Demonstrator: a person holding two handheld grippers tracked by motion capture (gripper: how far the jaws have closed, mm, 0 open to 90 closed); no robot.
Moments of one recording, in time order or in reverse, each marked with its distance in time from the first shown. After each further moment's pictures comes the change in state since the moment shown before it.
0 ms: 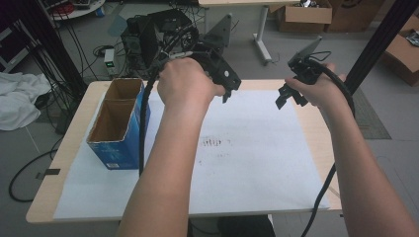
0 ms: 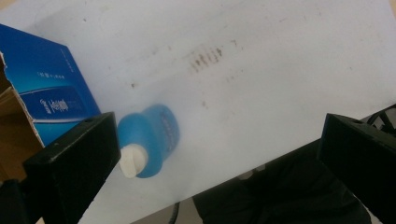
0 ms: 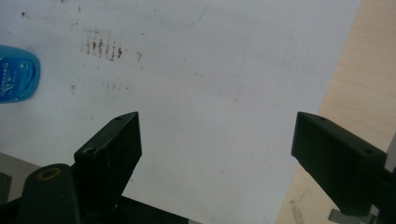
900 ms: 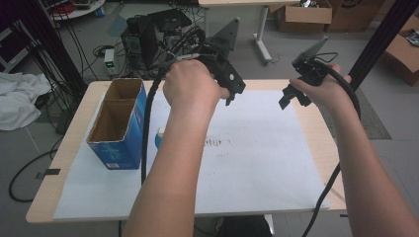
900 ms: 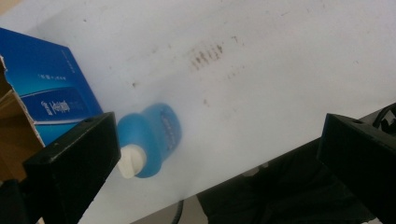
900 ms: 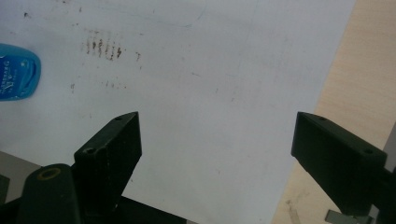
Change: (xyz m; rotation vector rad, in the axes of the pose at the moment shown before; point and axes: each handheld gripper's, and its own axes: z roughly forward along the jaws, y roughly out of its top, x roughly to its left) left arm -0.011 0.002 0.001 0.005 0.023 0.019; right arm -0.006 -0.008 -0.005 -0.024 0.008 -0.008
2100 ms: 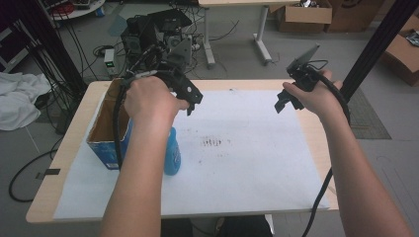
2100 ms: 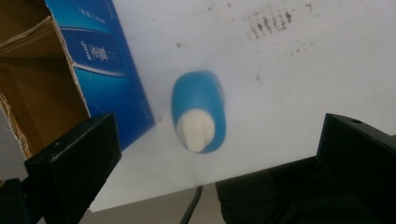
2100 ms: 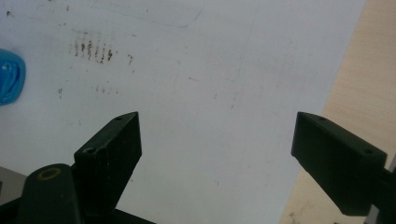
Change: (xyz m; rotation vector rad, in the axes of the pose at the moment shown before) left arm 0.072 -0.038 0.047 0.089 0.057 -0.155; right arm 0.000 0.005 0.025 0.007 -0.011 -0.002
